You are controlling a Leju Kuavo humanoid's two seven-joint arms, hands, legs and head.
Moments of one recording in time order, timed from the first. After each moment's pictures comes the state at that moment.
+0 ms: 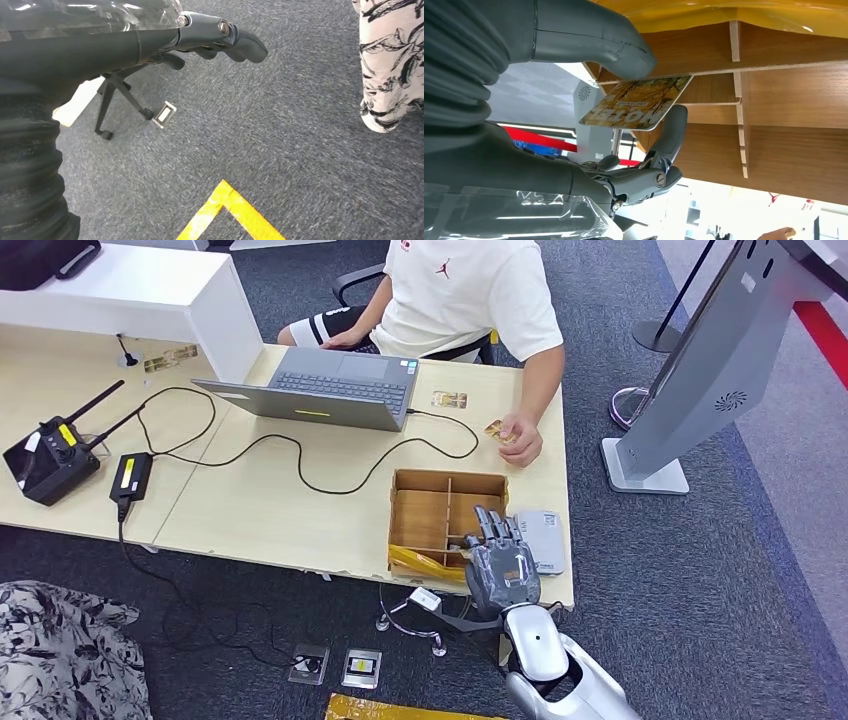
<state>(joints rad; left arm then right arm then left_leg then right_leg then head) -0.14 -0.14 1.10 -0.17 -1.06 0.43 0.02 -0.33 -0.07 0.83 -1.18 1.25 -0.11 0.34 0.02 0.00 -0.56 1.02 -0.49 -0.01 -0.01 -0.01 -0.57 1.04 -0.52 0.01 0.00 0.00</state>
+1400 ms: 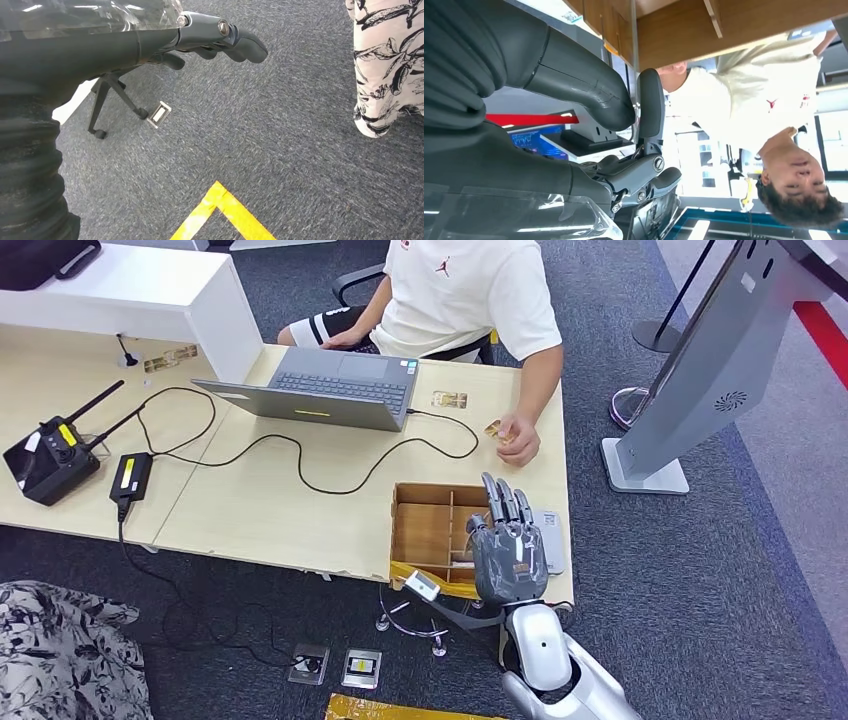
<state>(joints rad) -0.14 -0.12 1.14 -0.15 -1.07 0.43 -0.02 -0.33 -0.07 0.83 -1.26 1.33 -0.36 0.40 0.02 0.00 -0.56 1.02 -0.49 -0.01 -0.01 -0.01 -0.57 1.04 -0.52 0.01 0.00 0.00</state>
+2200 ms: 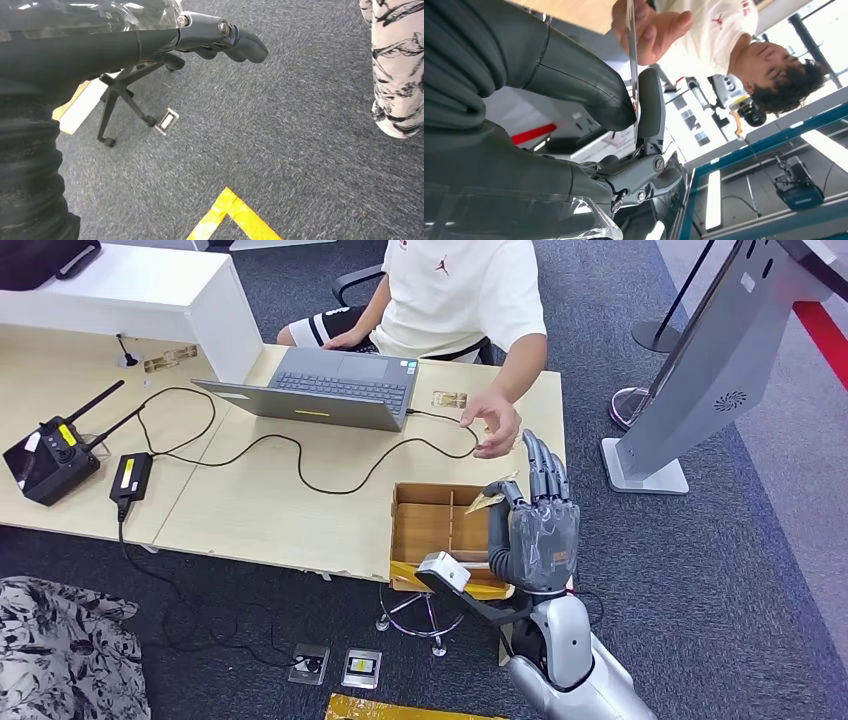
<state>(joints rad) -0.14 -0.15 1.16 -0.18 -1.15 0.43 0.03 -0.34 -0.07 0.77 -1.39 1.17 -0.67 0.27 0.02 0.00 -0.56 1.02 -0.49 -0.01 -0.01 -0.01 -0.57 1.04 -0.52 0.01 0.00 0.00</state>
